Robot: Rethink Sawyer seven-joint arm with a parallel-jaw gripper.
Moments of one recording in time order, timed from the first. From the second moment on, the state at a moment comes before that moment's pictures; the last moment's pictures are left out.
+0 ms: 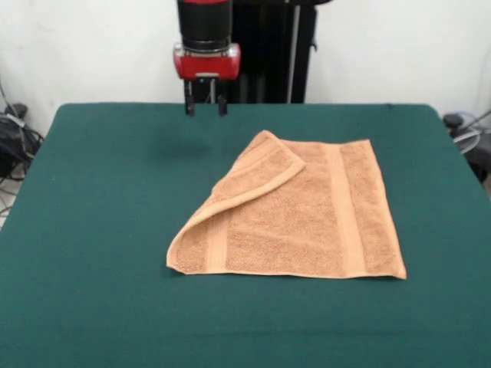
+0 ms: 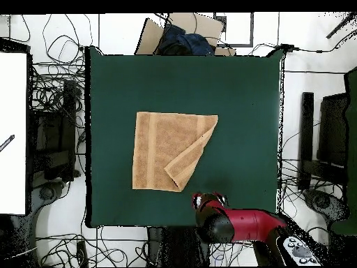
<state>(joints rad) -0.67 -0.63 0.09 2.13 -0.66 0.00 1.74</state>
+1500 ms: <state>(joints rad) -0.64 -0.51 -0.13 2.27 -0.70 -0.32 1.73</state>
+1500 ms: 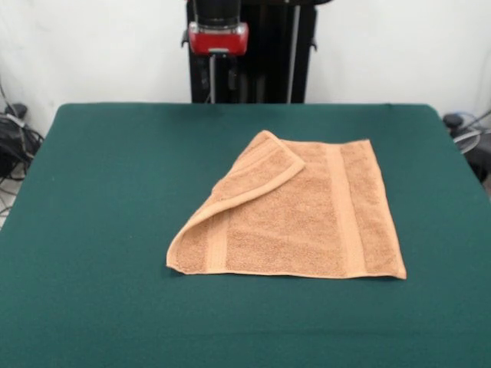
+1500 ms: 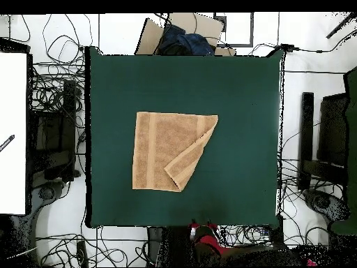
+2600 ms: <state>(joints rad) -0.62 -0.71 -0.04 2.34 -0.69 -0.24 1.73</state>
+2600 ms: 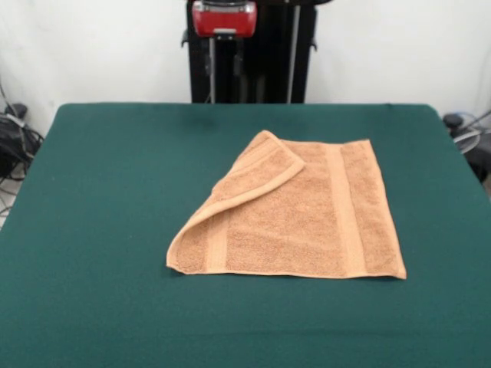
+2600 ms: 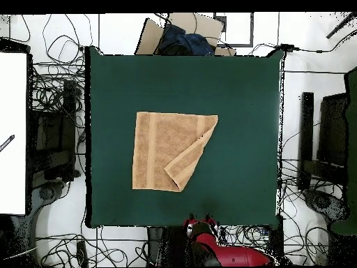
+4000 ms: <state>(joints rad) -0.54 -0.78 0.03 2.34 -0.56 -0.17 1.73</state>
